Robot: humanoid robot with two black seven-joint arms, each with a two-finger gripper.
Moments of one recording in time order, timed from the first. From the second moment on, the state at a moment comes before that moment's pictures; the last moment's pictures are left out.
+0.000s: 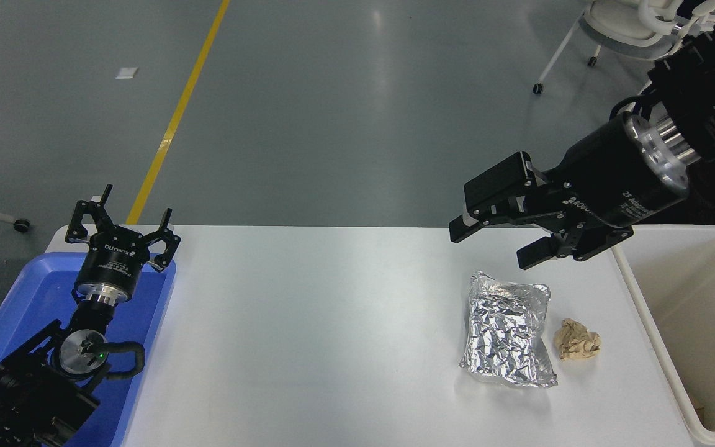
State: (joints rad) left arm -0.53 0.26 -0.96 -0.46 -0.10 -0.69 -0.40; right arm 2.54 -0.36 -1.36 1.70 0.03 0.78 0.33
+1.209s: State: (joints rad) left arm -0.53 0.26 -0.96 -0.46 -0.10 -0.69 -0.40; right arm 1.91 -0.25 -1.34 1.35 -0.21 0.43 0.33
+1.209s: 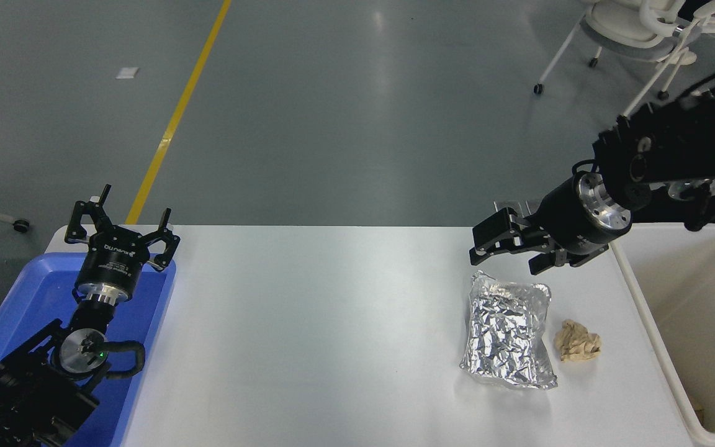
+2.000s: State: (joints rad) left arm -0.53 0.26 -0.96 -0.46 -0.10 -0.69 -0.40; right arm 1.42 -0.25 -1.24 0.94 -0.42 0.34 0.32
